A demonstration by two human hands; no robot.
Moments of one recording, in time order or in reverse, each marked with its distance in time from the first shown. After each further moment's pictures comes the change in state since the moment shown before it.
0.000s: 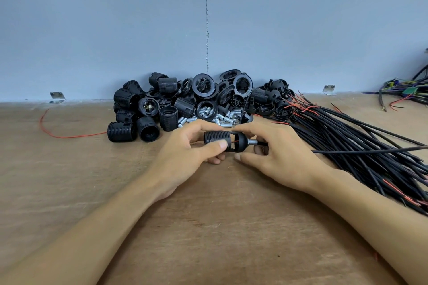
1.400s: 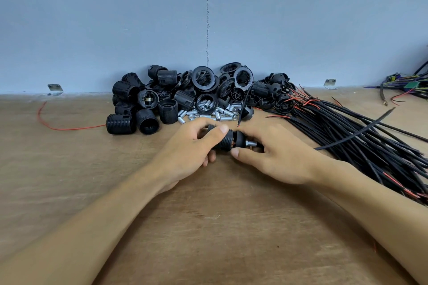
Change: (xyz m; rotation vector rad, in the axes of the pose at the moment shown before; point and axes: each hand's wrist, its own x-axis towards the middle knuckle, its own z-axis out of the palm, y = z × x) left_hand 0.000 0.006 0.010 0.195 -0.002 -0.038; right_hand 0.001 -0.016 -0.006 0.057 -0.236 -0.004
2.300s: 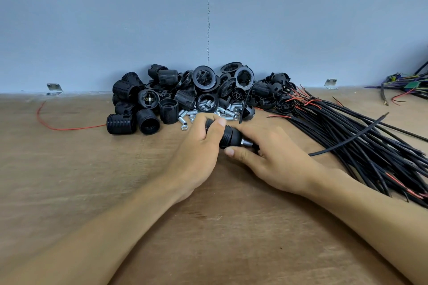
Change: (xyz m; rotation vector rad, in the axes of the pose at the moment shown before) left_hand -0.002 -0.003 0.021 -0.109 0.170 0.002; right_hand 0.001 0.005 0.018 0.010 0.178 -0.120
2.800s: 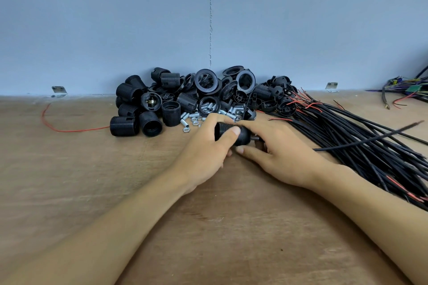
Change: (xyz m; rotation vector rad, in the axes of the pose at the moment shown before) left_hand 0.008 0.004 0.001 0.134 -0.105 0.030; right_hand 0.004 0.016 -0.009 -0.150 -0.040 0.095
